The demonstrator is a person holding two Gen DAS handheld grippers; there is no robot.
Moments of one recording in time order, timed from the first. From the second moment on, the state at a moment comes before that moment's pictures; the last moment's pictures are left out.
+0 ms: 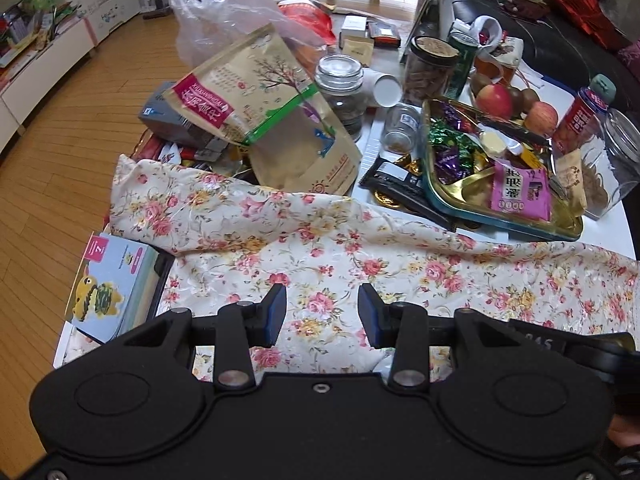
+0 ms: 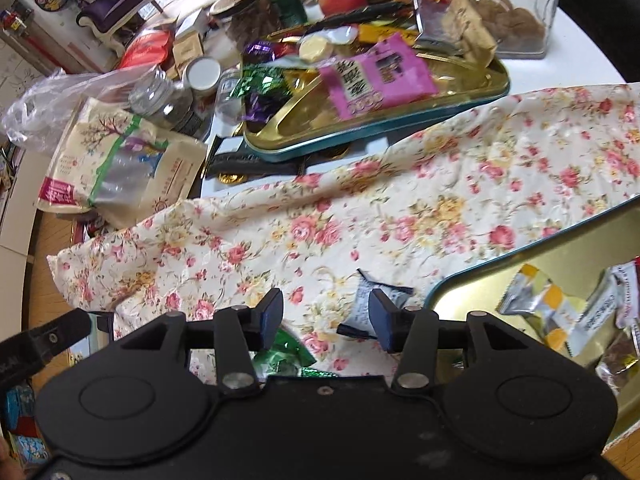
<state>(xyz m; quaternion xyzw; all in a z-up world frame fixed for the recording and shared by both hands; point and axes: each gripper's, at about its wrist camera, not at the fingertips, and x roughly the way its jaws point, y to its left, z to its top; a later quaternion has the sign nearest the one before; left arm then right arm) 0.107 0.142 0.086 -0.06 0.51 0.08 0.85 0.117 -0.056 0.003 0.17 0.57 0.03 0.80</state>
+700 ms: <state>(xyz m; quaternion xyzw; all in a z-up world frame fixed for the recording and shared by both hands) 0.106 0.157 0.098 -0.08 0.50 0.05 0.86 0.139 -0.025 -0.066 0.11 0.61 -0.01 0.79</state>
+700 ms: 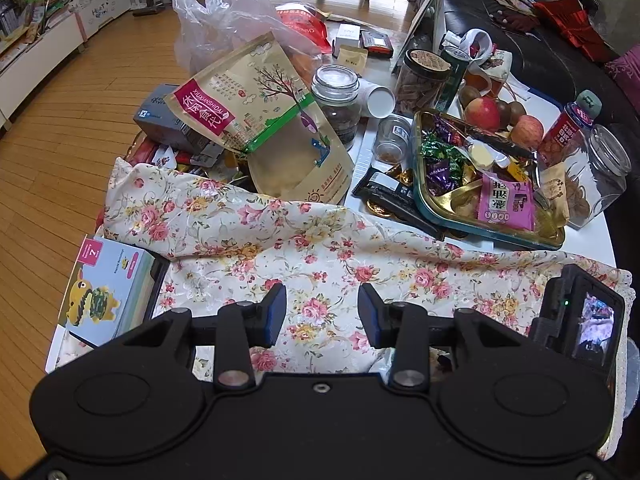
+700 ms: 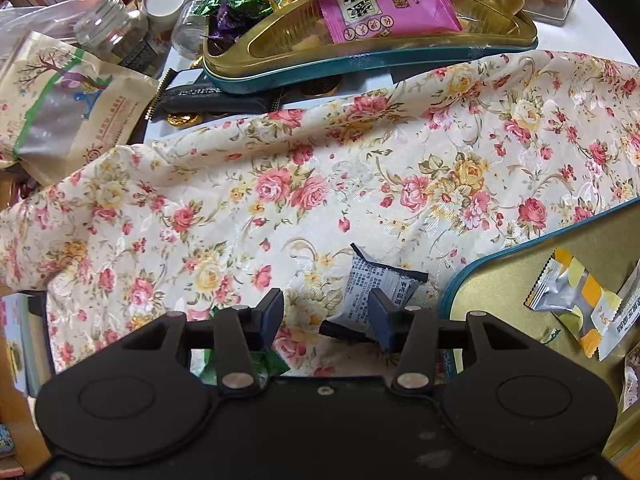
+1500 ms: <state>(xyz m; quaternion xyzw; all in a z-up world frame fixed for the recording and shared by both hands) 0.108 0.153 0.095 -0.09 0.51 0.05 0.85 0.135 -0.018 -0.069 0.08 0.61 0.06 0.79</state>
